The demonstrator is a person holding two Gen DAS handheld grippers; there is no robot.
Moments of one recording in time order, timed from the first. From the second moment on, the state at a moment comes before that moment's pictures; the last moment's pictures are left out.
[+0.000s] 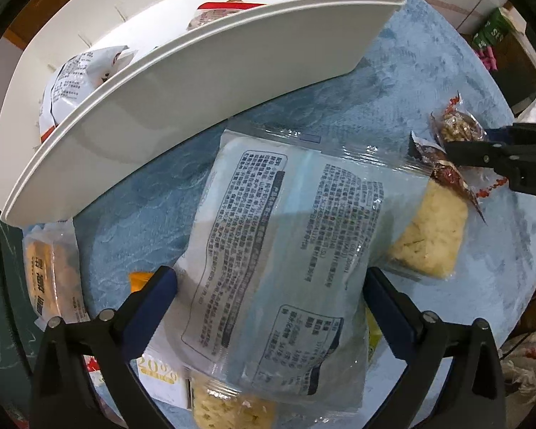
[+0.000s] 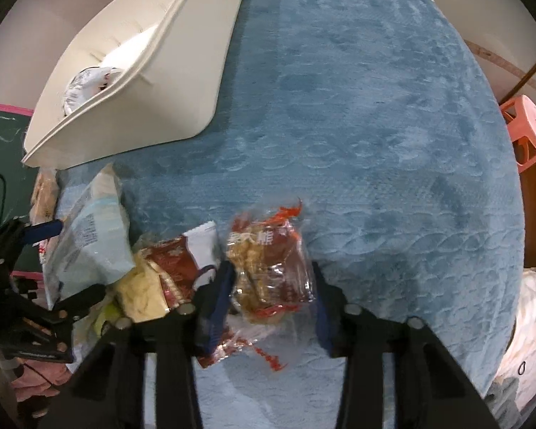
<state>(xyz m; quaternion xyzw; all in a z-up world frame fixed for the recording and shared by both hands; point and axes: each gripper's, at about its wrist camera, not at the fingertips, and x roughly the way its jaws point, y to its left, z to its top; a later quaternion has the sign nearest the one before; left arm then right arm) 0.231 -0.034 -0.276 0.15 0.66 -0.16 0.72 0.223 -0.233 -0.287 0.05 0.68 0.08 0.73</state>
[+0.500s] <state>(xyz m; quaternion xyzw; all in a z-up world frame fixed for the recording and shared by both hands) 0.208 -0.035 -0.226 0.13 0.63 -0.15 0.75 0.202 -0.221 -0.265 0.03 0.66 0.07 0.75</state>
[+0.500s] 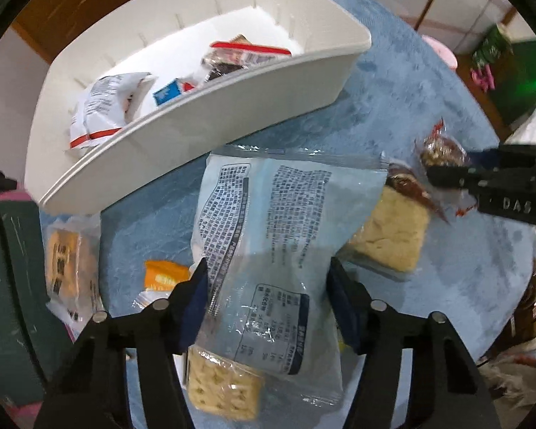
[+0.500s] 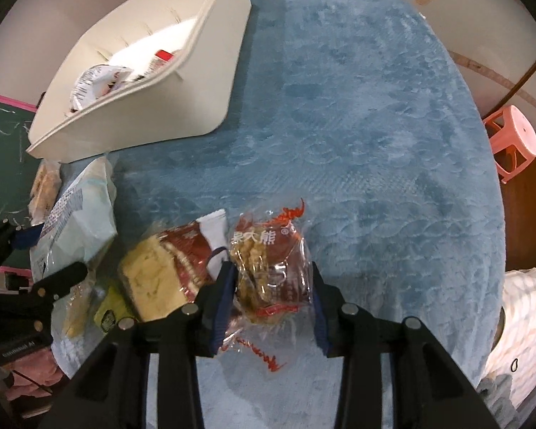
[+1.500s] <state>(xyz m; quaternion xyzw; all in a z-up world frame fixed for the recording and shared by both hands) 0.159 0.007 -0.015 0.00 0.45 -0.09 0.89 0.182 -0.162 -0.074 0.02 0.50 0.19 0.84</state>
